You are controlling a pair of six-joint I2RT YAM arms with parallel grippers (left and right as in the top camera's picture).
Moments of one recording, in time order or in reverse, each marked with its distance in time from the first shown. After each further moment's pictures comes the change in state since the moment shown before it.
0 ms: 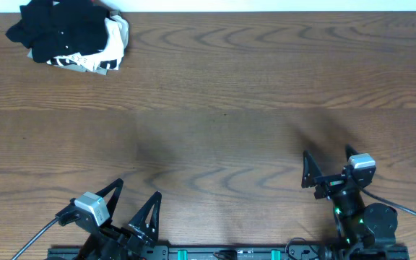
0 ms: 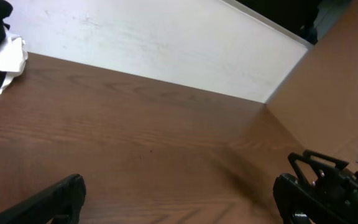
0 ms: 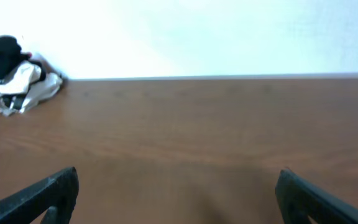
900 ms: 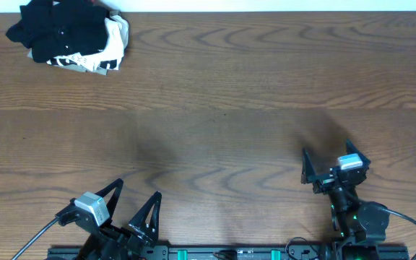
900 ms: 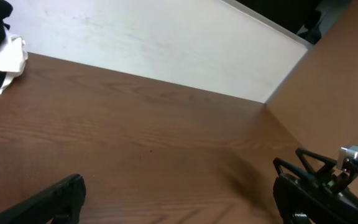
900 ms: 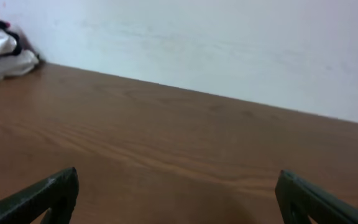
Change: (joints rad) left arm 0.000 0.000 0.000 0.000 0.000 0.000; right arm -0.061 -0.002 -0.156 0.206 -0.045 -0.215
